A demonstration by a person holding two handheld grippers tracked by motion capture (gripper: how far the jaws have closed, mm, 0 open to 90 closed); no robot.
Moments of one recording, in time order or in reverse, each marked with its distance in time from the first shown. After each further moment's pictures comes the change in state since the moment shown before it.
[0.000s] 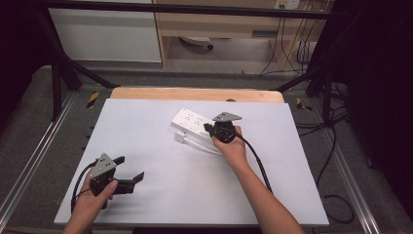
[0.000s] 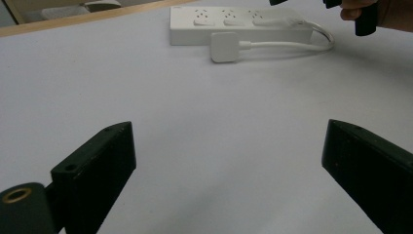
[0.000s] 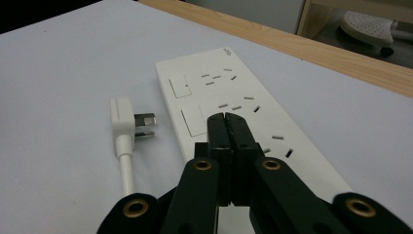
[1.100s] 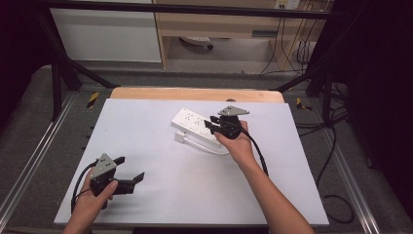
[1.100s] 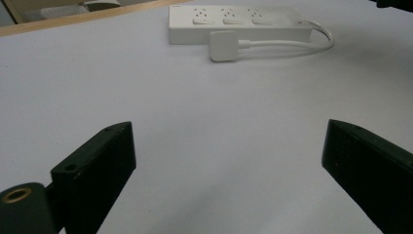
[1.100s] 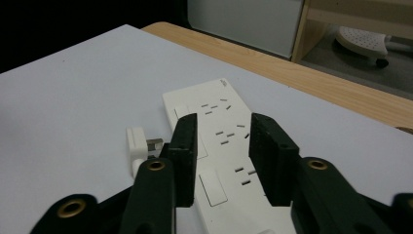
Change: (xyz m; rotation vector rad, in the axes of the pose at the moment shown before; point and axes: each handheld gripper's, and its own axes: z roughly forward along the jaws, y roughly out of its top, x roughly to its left) left arm -0.001 0.000 0.000 0.004 -0.001 0.003; right arm -0.002 0.025 -0.028 -0.045 0.006 0.016
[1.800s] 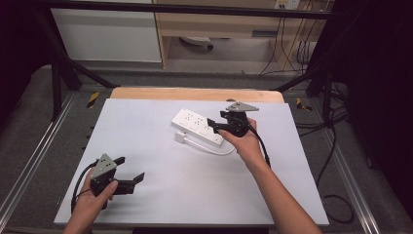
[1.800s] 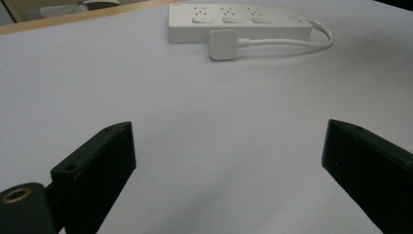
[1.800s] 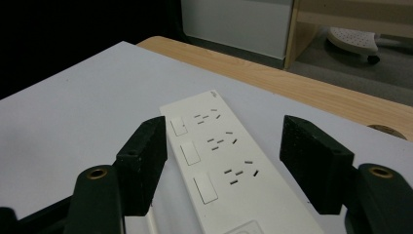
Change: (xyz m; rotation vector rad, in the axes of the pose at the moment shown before) left arm 0.000 0.000 0.000 0.003 -0.002 -0.001; right arm -0.007 0.014 -0.025 -0.018 -0.018 0.055
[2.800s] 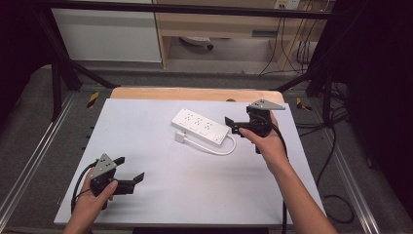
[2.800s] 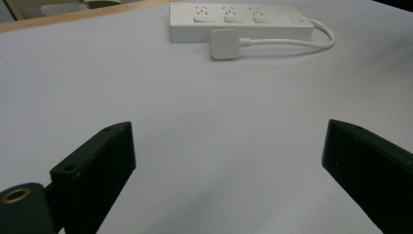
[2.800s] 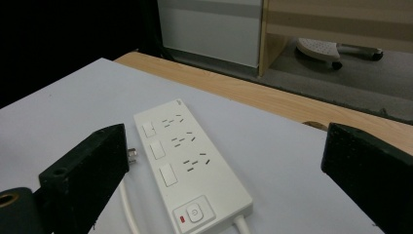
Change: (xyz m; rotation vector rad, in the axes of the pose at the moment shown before) left arm 0.000 -0.001 0.000 0.000 0.003 -0.008; right arm -0.026 0.010 -0.059 -0.038 -0.079 0.027
